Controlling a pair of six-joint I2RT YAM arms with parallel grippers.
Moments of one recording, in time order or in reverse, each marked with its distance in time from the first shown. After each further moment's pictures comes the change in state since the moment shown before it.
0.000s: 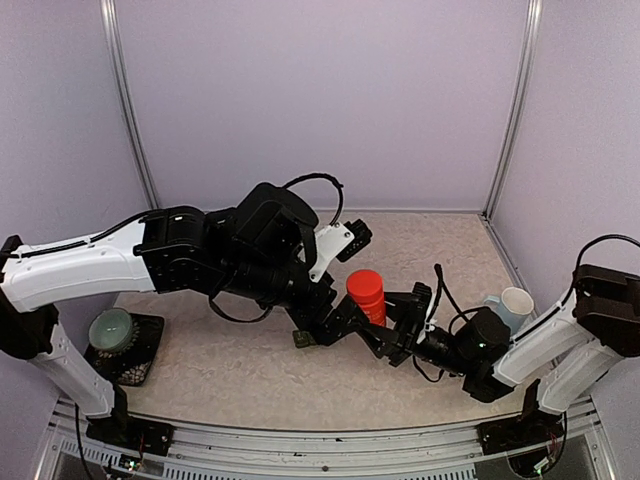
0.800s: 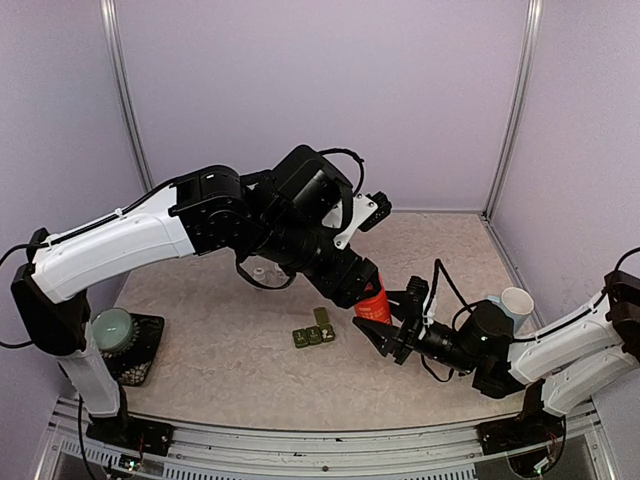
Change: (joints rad) left arm 0.048 0.212 0.376 -0.228 -0.030 0.018; right arm -0.001 -0.177 0.002 -0.301 0.066 0.002
